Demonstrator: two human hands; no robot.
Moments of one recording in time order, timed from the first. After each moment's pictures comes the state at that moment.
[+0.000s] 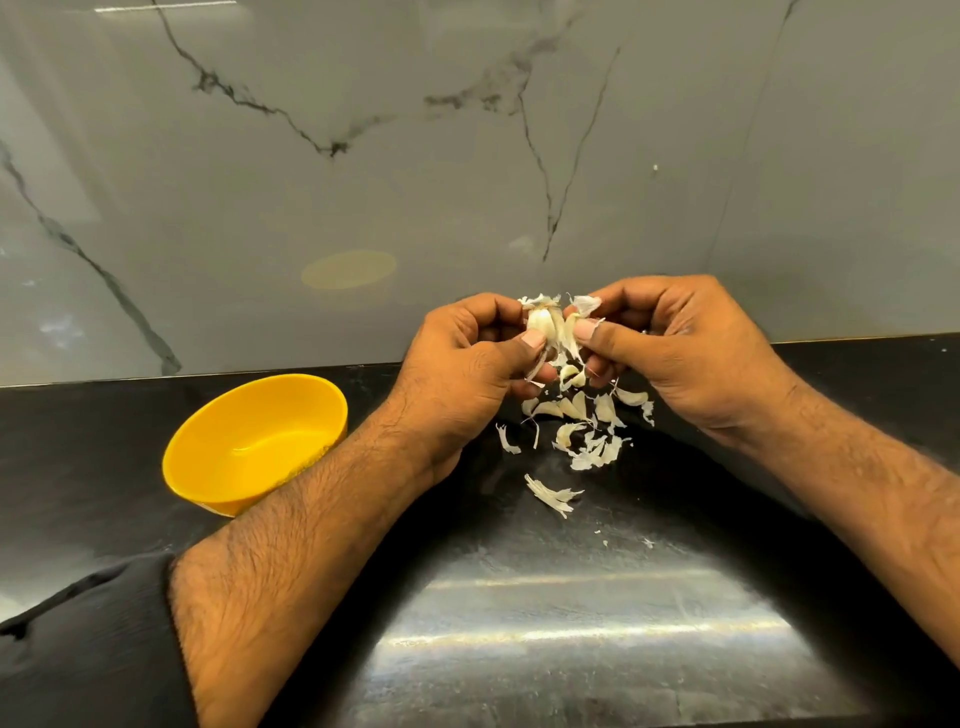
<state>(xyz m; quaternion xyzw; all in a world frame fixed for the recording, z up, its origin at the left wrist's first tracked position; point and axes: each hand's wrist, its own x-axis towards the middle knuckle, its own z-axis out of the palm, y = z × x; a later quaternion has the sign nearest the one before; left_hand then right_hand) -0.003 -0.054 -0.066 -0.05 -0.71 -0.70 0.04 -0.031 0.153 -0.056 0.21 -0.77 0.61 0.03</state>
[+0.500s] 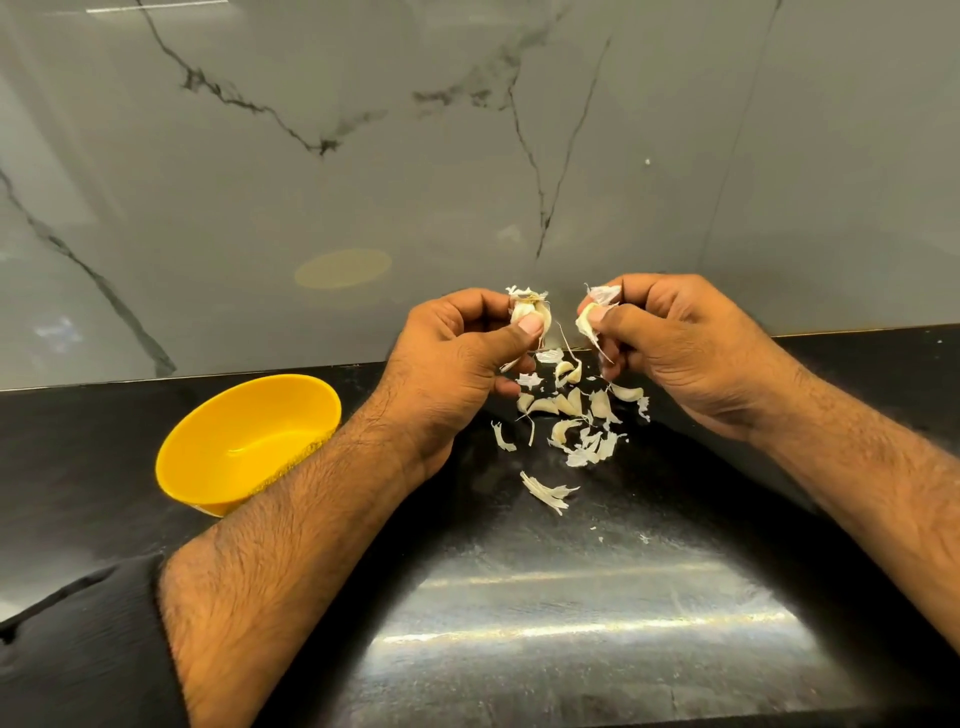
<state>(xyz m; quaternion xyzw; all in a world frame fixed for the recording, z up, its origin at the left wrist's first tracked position) -0.004 -0.058 -0.065 -0.05 -0.70 -0.71 0.04 -0.040 0.158 -0.058 0.19 -0.76 0.62 -0.02</state>
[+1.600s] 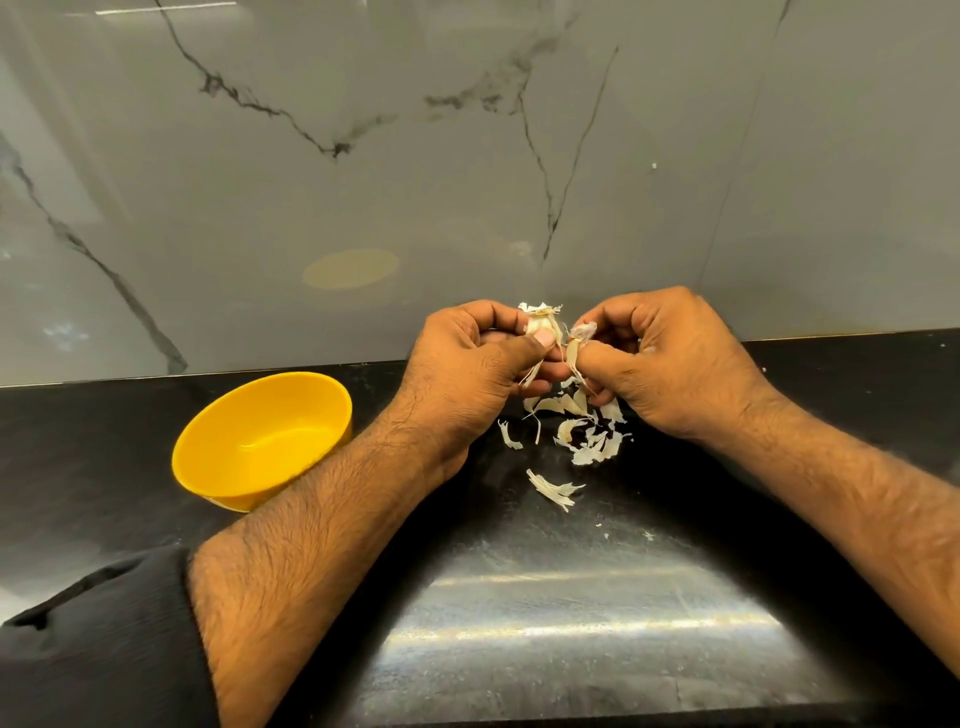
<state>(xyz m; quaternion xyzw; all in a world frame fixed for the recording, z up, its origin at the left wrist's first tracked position) 0.000 -0.049 -0.067 -0.04 -0.69 -0.72 0.04 -0.024 0.142 -0.059 0.18 -0.86 0.46 0.08</state>
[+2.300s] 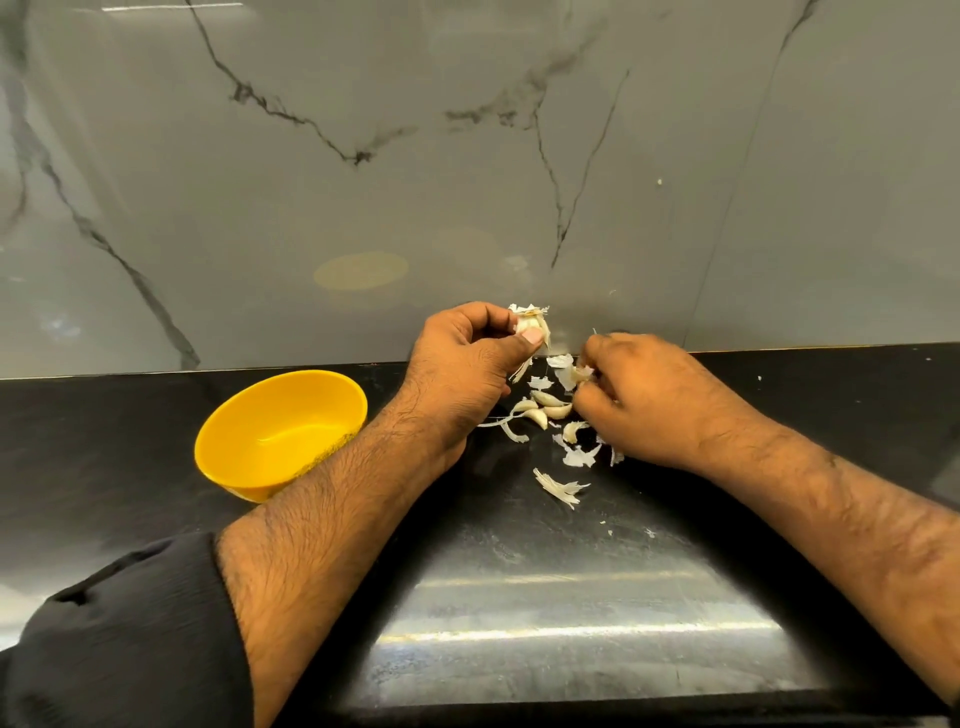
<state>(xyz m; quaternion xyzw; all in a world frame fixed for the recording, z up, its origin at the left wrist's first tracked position) -0.006 -0.060 -0.067 0.01 -0.73 -0.68 0.08 -0.028 0.132 -0.067 0.22 -0.97 0.10 0.08</state>
